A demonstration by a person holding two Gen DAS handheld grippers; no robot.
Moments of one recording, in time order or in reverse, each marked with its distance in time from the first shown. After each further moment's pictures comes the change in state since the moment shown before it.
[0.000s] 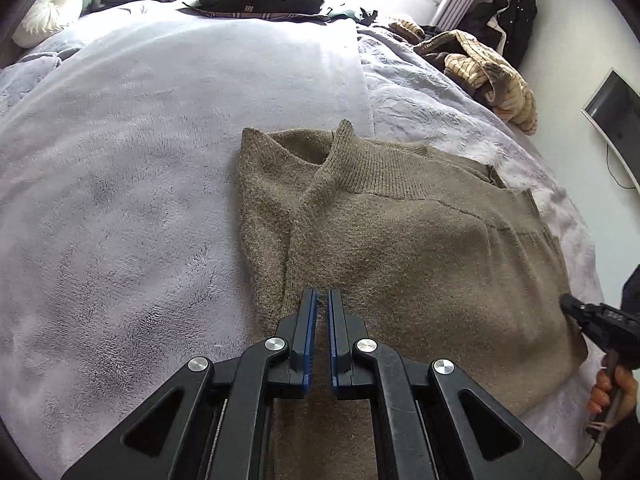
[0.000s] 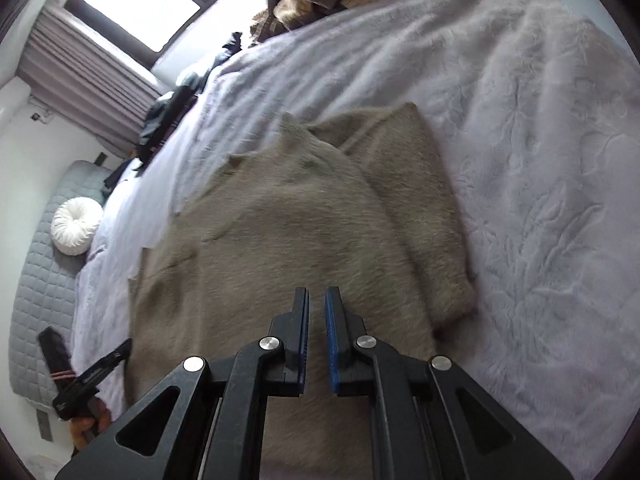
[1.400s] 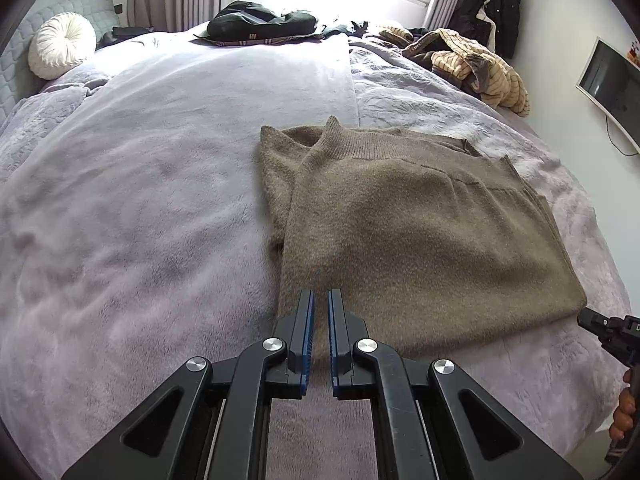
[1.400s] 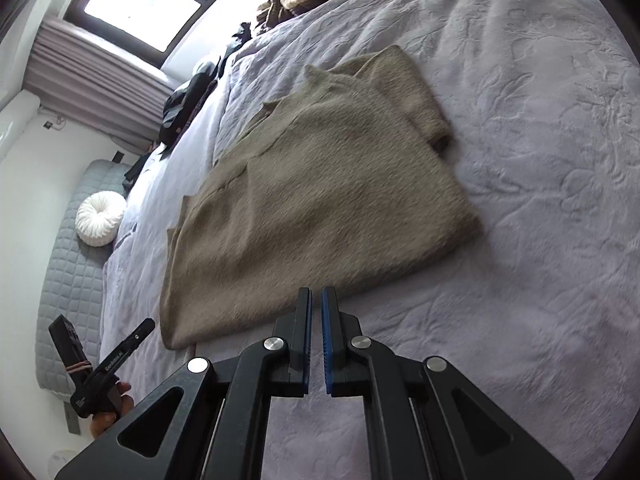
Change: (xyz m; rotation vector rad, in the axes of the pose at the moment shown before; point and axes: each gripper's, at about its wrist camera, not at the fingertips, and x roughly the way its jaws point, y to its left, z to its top) left arm -0.073 -0.025 -0.062 0.074 -0.049 0.104; right arm -0.062 0.038 -0.099 0.014 0.055 0.080
